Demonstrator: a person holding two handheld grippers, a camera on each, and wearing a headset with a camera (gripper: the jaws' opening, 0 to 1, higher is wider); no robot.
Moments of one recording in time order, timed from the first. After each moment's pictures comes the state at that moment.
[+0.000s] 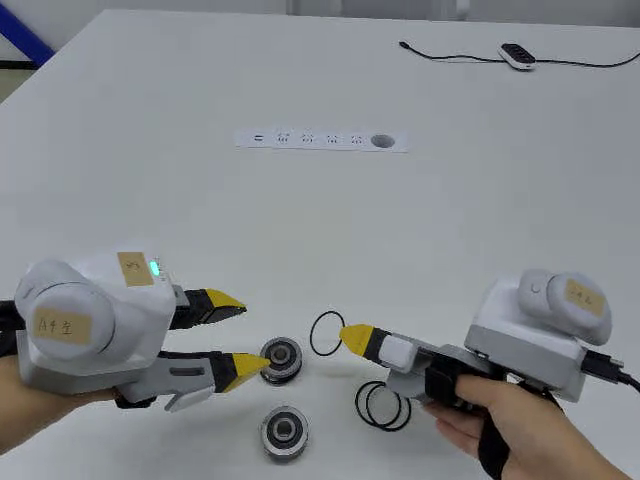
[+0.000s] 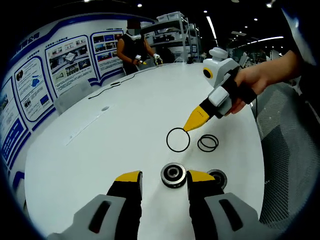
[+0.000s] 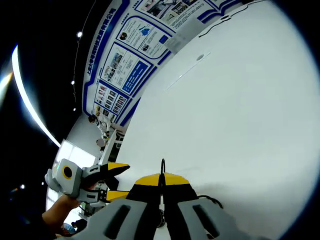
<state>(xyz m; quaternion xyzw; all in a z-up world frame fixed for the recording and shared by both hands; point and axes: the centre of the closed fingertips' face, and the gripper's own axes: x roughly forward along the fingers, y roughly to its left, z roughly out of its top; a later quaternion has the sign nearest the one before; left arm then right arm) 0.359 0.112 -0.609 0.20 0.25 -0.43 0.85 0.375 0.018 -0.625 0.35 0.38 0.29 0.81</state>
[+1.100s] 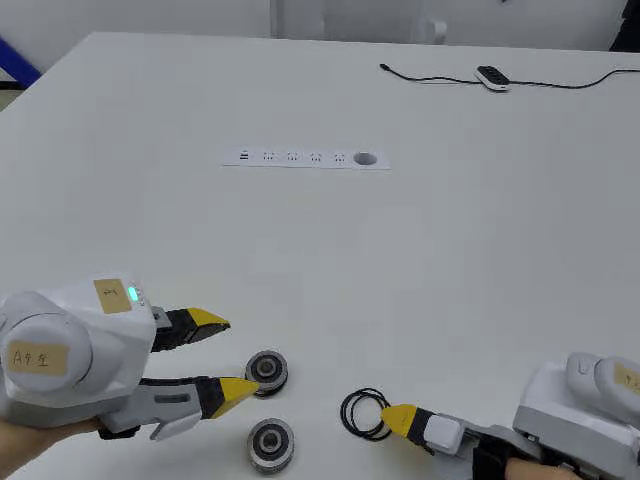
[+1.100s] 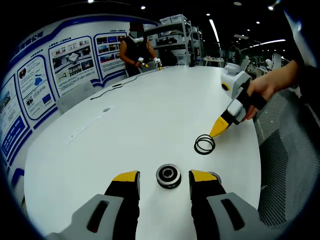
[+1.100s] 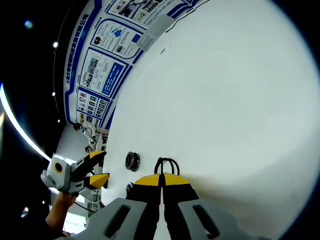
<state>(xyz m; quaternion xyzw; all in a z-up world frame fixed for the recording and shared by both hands) 0.351 0.110 -0.607 0.18 0.24 -0.42 0.85 0.327 -0.027 -0.661 0.37 0.43 0.21 0.79</state>
